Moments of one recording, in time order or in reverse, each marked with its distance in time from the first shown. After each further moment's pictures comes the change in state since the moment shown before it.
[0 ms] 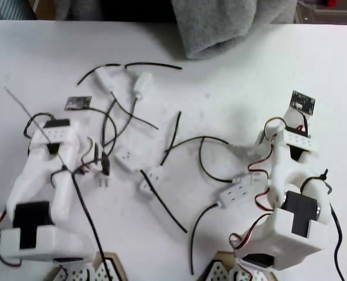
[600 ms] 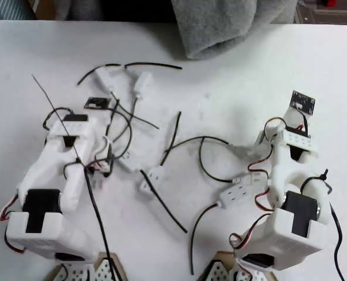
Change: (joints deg) left arm 5.8 4.0 -2.6 0.7 0.1; right arm 0.0 0.0 0.0 0.0 0.0
